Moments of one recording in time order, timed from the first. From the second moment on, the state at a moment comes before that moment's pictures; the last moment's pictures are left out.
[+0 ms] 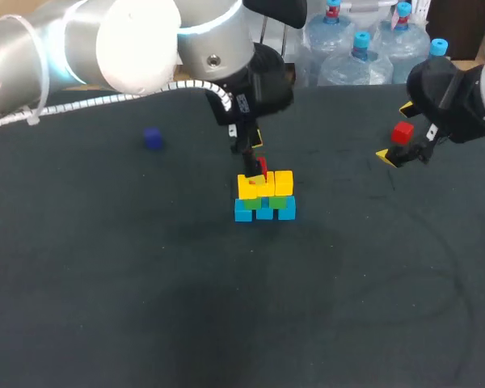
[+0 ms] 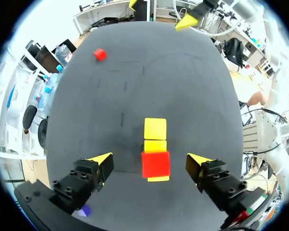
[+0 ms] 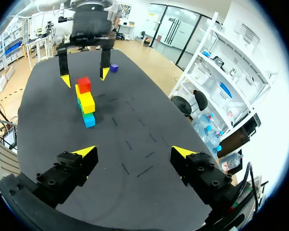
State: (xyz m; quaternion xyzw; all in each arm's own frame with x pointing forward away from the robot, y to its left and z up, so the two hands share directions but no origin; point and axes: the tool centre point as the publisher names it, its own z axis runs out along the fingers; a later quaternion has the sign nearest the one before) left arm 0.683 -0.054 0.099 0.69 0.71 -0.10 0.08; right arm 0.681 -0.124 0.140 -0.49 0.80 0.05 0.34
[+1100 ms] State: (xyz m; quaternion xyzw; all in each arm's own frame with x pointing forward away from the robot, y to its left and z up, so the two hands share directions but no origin) left arm 0.723 0.053 0.199 0.56 0.78 -0.06 0.28; right arm 0.681 -0.124 0.140 -0.49 0.80 0.05 0.34
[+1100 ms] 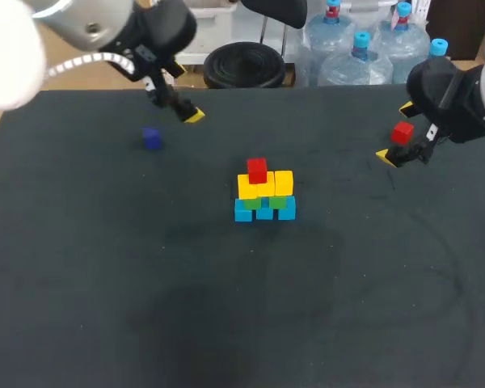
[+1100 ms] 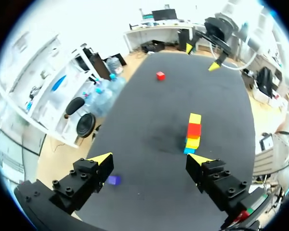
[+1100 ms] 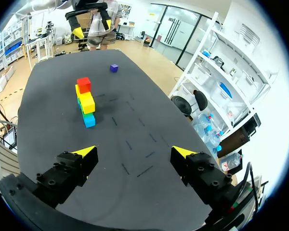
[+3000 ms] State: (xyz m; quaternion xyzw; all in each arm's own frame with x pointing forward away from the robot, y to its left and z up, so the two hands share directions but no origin) left arm 0.716 0.081 0.210 0.51 0.76 -0.07 0.40; right arm 0.762 -0.190 0.129 -0.45 0.86 -0.09 0.23
